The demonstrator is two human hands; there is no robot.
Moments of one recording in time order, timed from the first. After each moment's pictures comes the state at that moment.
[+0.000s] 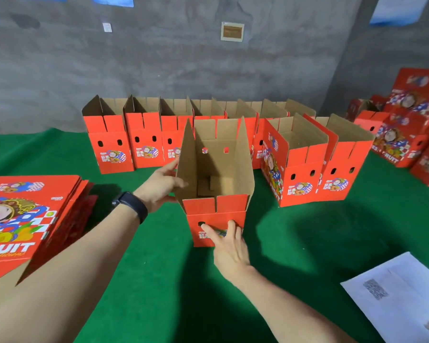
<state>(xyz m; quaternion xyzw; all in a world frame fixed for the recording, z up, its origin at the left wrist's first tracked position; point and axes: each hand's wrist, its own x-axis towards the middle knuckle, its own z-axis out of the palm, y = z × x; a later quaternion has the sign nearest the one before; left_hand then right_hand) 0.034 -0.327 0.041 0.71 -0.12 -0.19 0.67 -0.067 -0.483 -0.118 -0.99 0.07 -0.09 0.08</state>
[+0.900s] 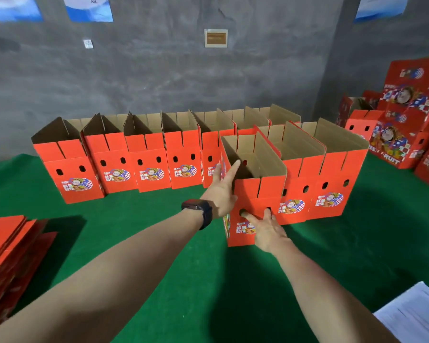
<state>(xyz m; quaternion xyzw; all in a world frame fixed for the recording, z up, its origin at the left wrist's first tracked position) 0.073 -0.552 0.036 0.89 -0.34 -0.06 0.29 0.027 -0.708 -0.089 -0.98 0.16 0.04 0.09</state>
